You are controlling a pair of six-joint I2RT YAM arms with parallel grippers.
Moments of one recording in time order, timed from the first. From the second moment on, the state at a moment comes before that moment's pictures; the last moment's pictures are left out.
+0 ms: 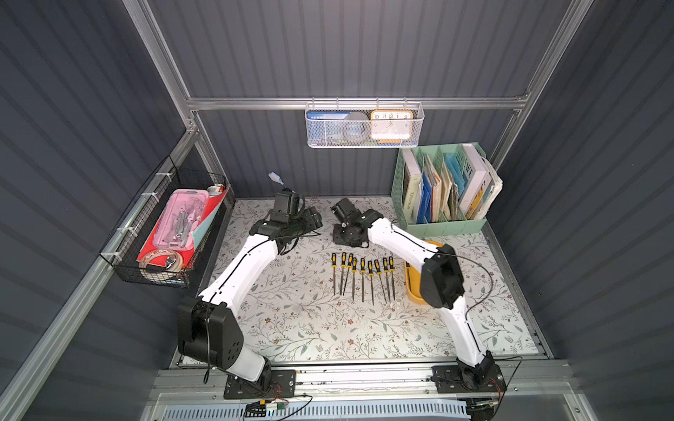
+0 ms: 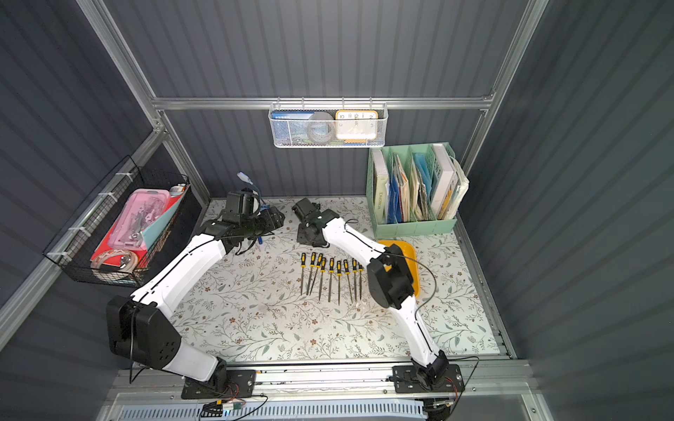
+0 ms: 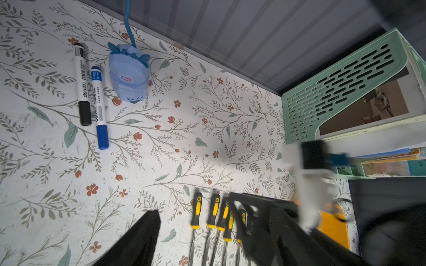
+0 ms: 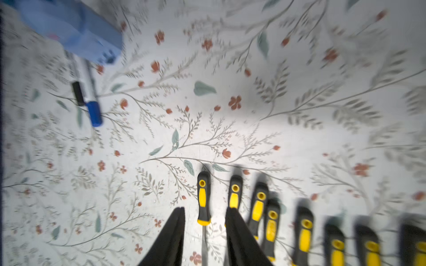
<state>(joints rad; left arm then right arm) -0.27 1.55 1.38 -0.51 0.05 -0.59 0.69 2.18 2.03 -0.81 0.10 0.72</state>
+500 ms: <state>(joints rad) -0.27 1.60 1.45 -0.48 0.09 -0.56 0.17 1.65 1.31 -0.75 0.04 0.56</state>
